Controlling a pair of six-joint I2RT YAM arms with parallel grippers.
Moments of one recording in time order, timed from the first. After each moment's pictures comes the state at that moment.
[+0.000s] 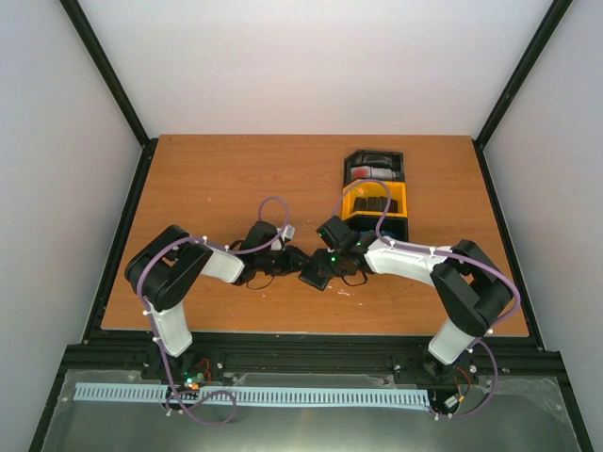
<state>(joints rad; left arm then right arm) -0.62 1.83 0.62 0.46 0.51 -0.85 0.78 1.65 0.91 -0.37 -0.07 0.69</state>
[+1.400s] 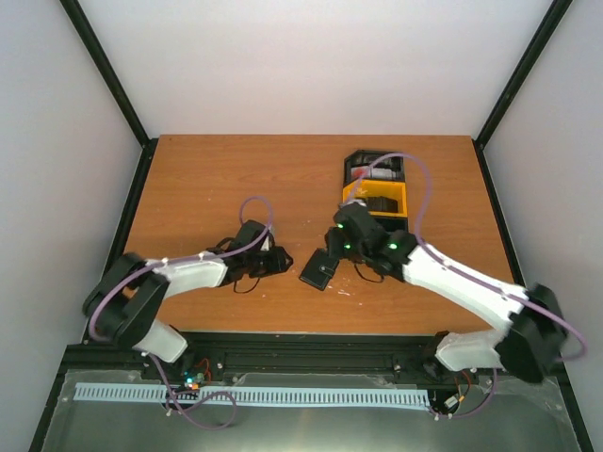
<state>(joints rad) -0.63 1.56 0.63 0.06 0.27 -0.80 0.82 1.38 0.99 -0.50 0.13 0.68</state>
